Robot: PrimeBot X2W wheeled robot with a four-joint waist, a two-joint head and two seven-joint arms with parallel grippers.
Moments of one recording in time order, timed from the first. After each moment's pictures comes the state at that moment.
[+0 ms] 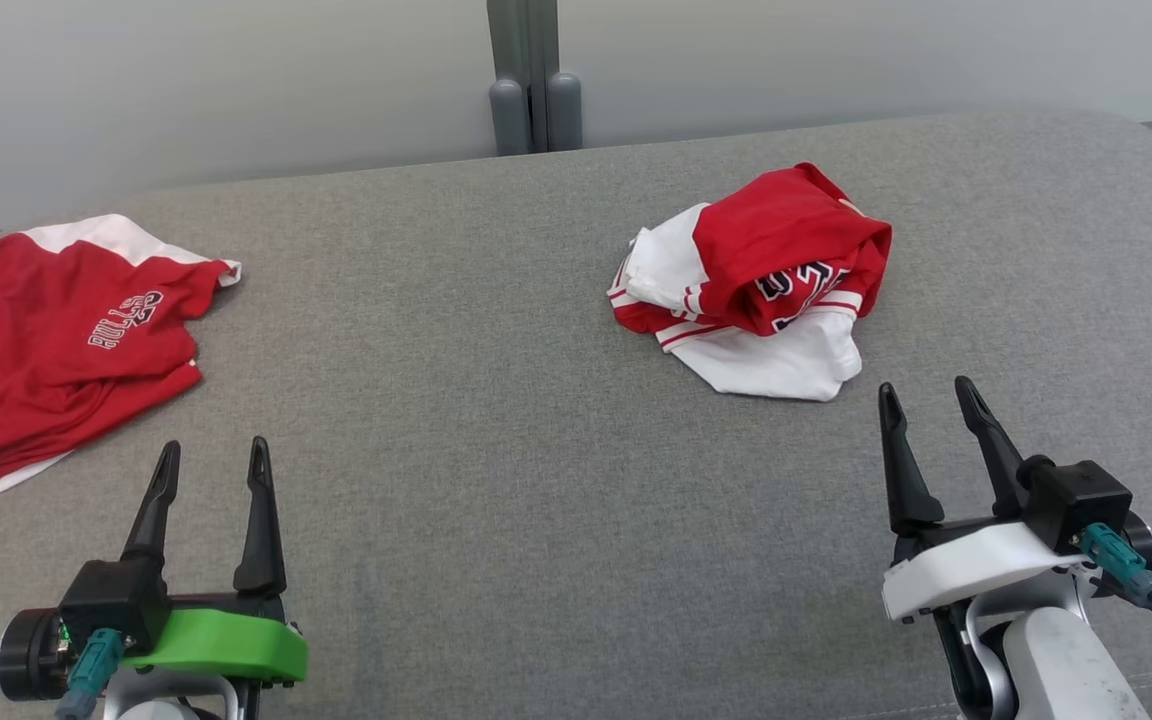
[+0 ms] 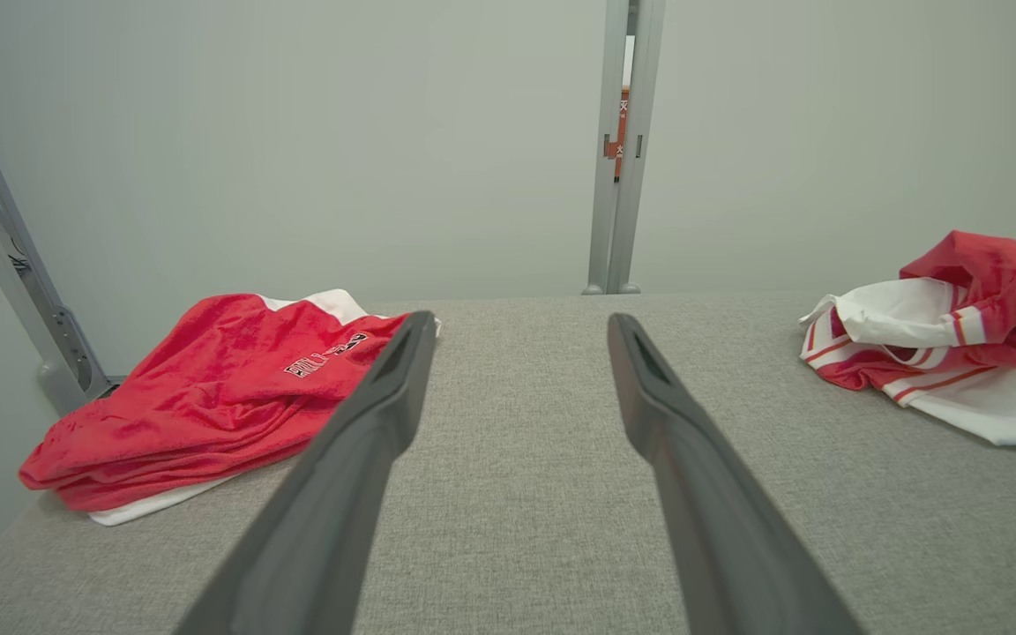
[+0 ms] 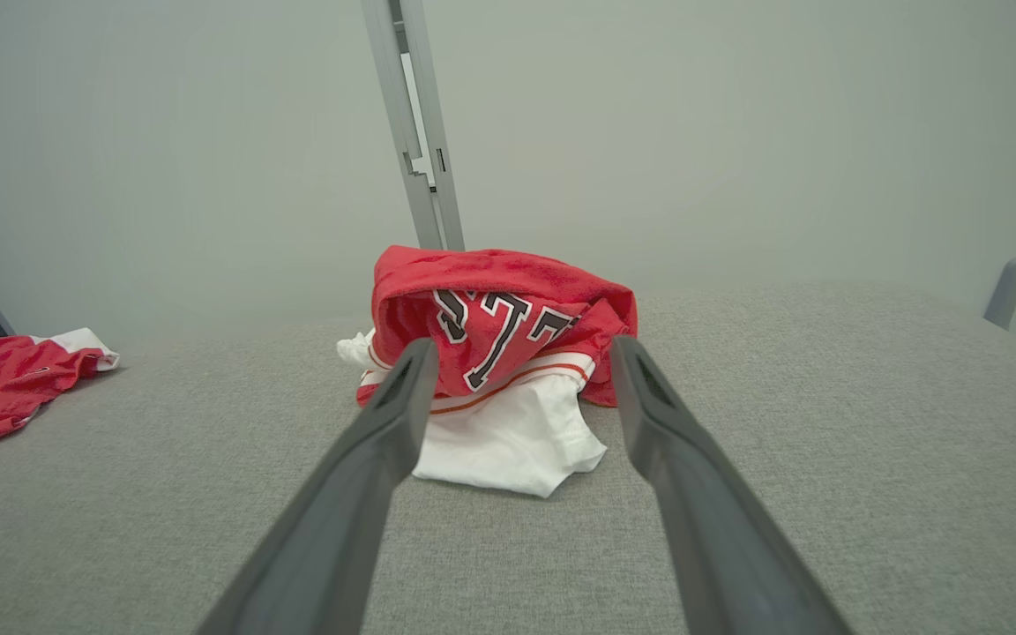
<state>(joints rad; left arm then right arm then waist) -0.05 0.08 0.04 0.17 -0.14 -0.10 -0.26 -0.13 -0.06 0.04 0.22 0.17 0.13 -0.26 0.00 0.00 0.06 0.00</state>
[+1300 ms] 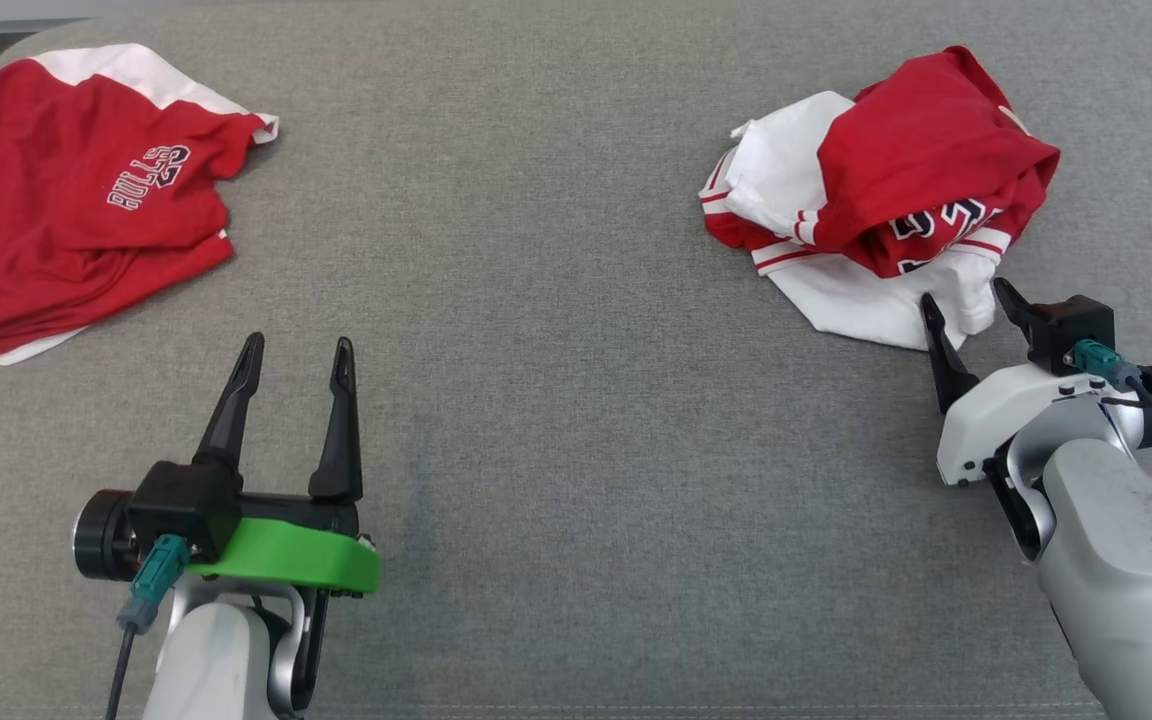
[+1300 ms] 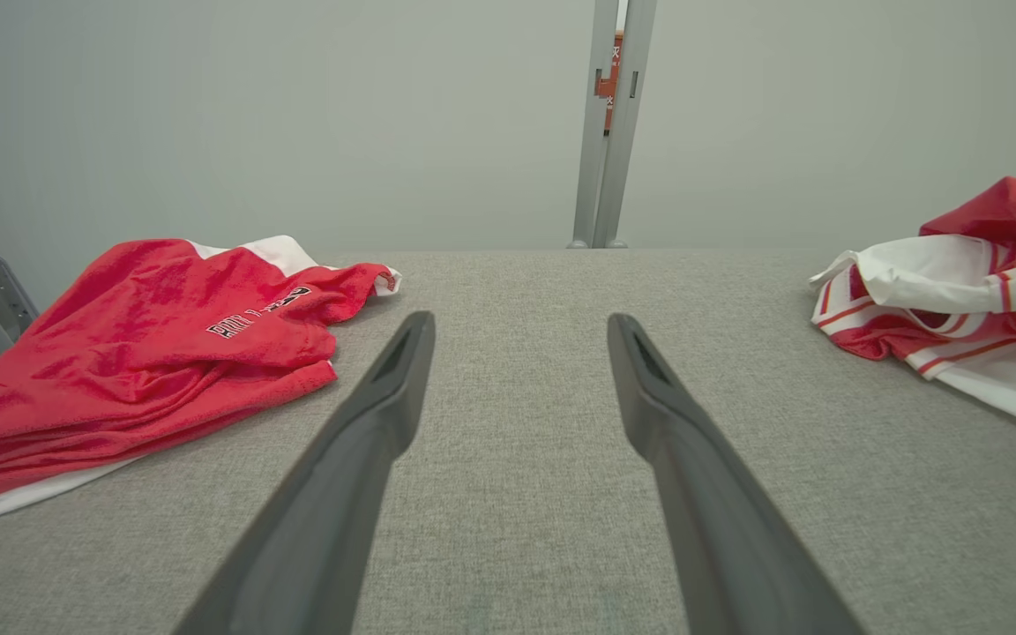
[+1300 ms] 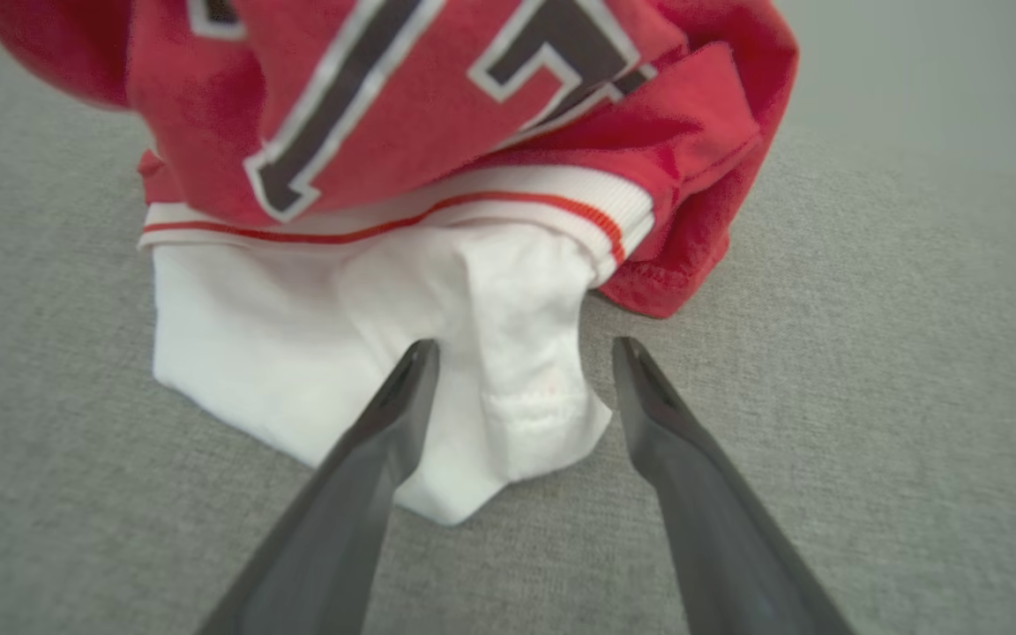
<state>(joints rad) -0.20 0.05 -0.08 0.18 -0.16 -0.11 -0.26 -0.59 -0.24 0.15 0.84 0.15 0.13 -0.26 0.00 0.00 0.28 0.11</state>
